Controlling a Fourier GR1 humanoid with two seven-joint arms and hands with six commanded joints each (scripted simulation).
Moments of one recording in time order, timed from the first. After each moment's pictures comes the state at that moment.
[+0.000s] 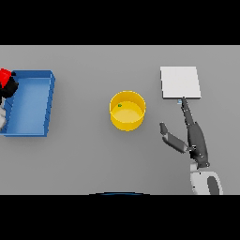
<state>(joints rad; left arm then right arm) -0.56 0.81 -0.53 -1.14 0.03 0.49 0.61 0.10 -0.07 0.13 -1.67 0.26 -0.06 -0.14</state>
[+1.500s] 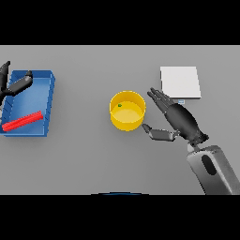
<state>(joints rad) -0.55 0.87 -0.55 -1.22 0.20 0.24 0.52 -0.19 -0.31 0.32 -1.61 0.59 0.14 -0.03</state>
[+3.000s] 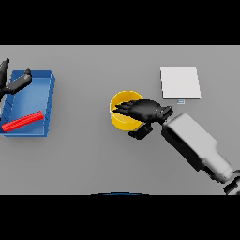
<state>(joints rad) -0.57 0.87 -0.55 -1.19 0.19 0.23 0.50 -0.65 -0.31 0.64 -1.15 0.80 0.47 -0.17</state>
